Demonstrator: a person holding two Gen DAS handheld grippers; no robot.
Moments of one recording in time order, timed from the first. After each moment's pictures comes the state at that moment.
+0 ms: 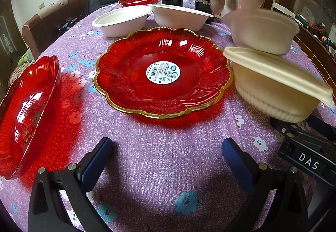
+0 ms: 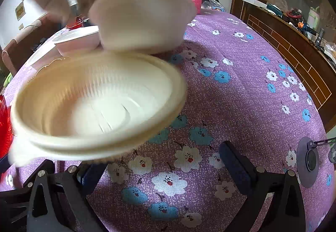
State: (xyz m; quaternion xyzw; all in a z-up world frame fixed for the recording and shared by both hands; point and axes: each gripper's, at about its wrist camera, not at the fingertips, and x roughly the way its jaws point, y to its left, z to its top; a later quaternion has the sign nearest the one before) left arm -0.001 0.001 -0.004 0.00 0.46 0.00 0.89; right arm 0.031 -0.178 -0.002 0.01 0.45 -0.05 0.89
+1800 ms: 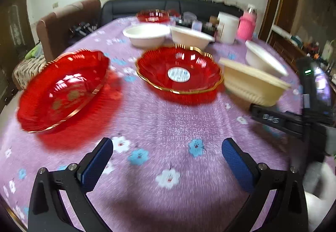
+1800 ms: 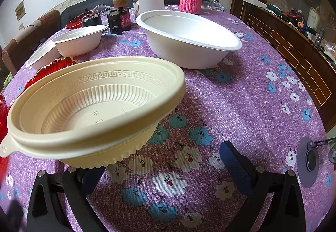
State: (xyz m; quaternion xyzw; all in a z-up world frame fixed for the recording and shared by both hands) left arm -0.097 0.032 0.041 -0.04 0.40 0.01 0.92; right arm 0.031 -0.178 -0.002 0.01 0.45 -0.05 0.89
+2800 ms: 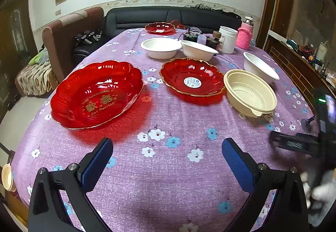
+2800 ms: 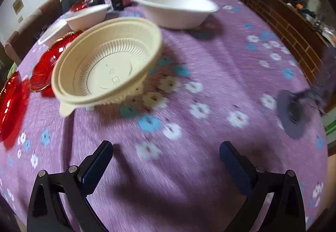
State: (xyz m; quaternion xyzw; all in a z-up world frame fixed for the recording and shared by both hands) left arm -0.138 0.074 0.074 -0.04 0.39 0.00 0.92; right arm -0.053 -0.195 0.015 0.03 0.51 -0.04 0.86
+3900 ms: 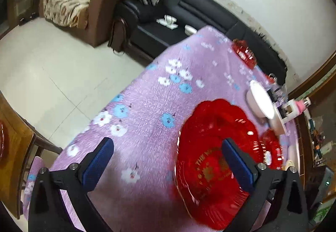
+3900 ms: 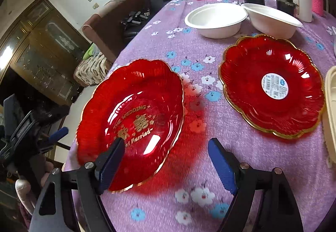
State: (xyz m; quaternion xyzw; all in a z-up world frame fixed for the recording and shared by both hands) left arm -0.036 0.361 0.042 -0.28 0.44 0.09 0.85; right arm 0.018 0.065 0.027 0.10 0.51 0.25 0.82
